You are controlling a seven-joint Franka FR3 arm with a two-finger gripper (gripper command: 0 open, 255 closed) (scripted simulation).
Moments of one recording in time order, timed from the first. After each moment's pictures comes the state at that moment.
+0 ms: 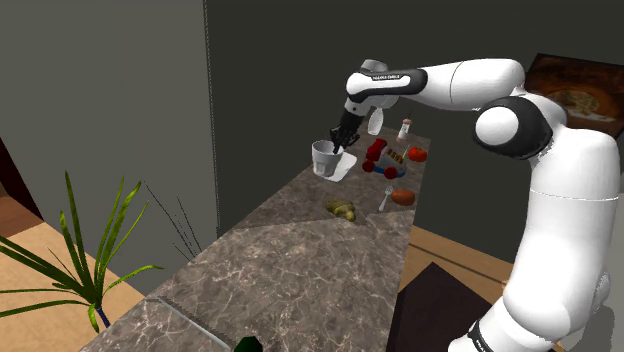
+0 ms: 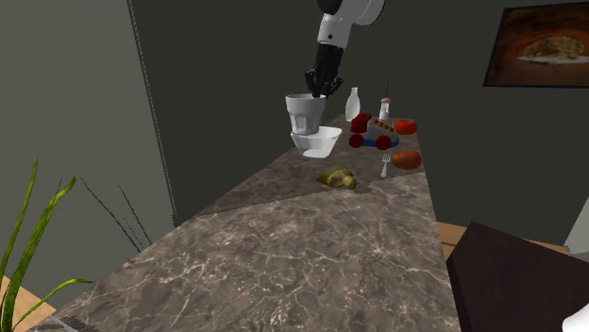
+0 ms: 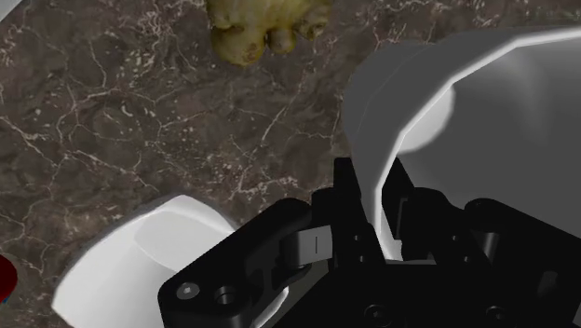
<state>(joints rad) -0.19 0.40 0.01 -1.47 0.18 1.95 0.03</state>
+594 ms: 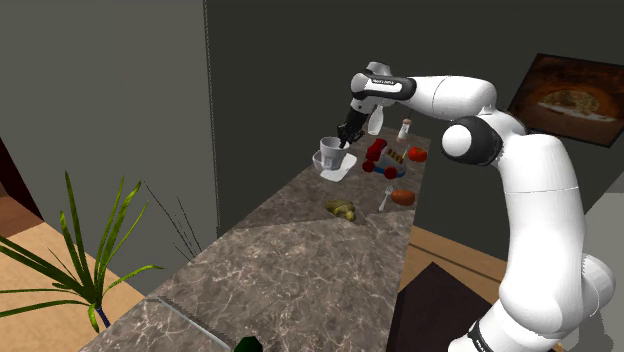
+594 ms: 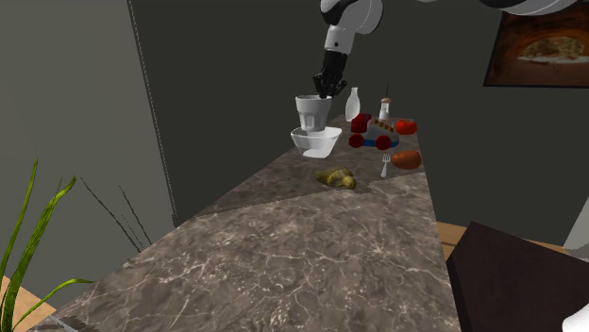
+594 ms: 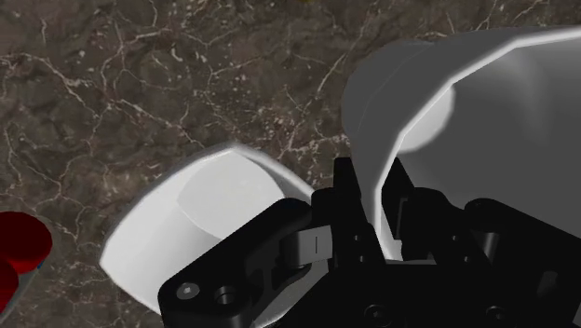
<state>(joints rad) -0.27 0.65 -0.01 -1.09 0.19 1.81 -0.05</state>
